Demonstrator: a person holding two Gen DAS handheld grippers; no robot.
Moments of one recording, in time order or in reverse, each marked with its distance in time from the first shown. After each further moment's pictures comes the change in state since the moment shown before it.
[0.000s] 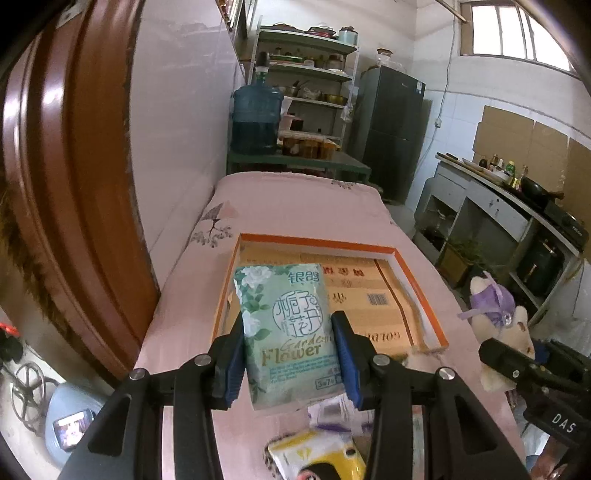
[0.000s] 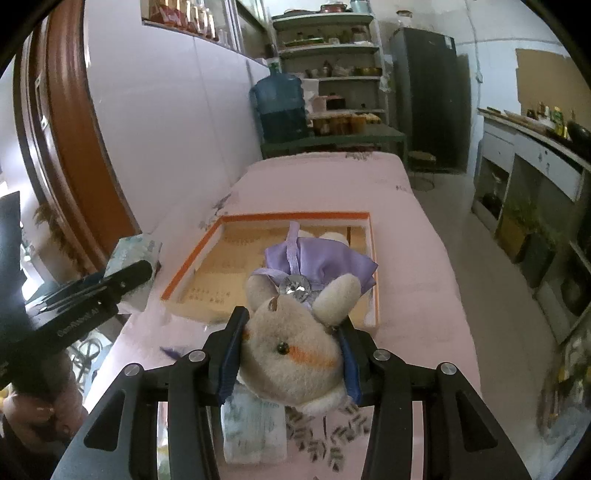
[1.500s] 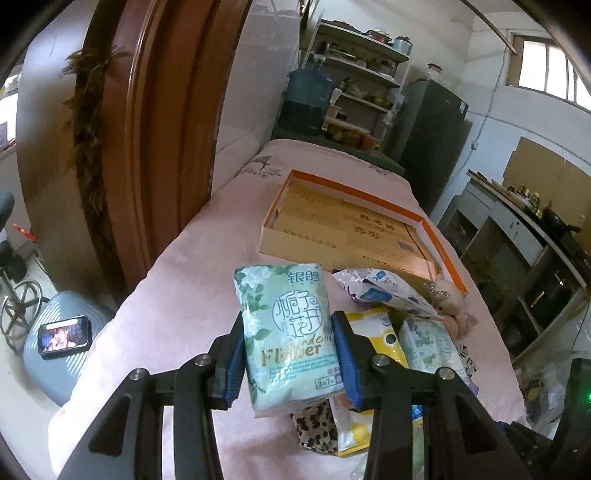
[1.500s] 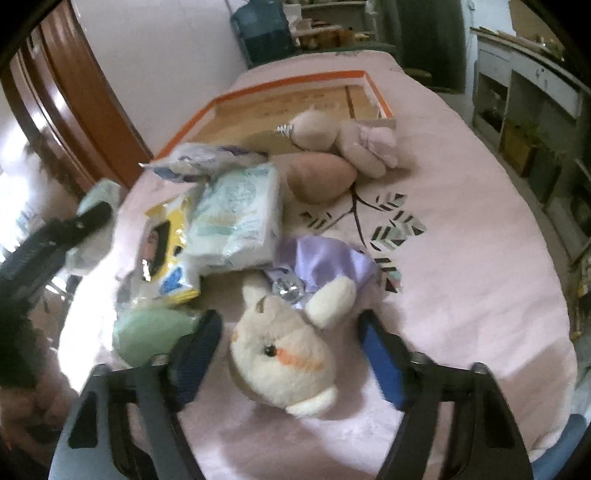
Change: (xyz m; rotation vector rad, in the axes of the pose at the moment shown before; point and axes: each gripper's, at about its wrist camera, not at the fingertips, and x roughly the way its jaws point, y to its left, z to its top) left arm -0.028 0.035 -0.113 -0.204 0.023 0.053; right arm 0.022 0.015 -0.152 0.098 0.280 -0.005
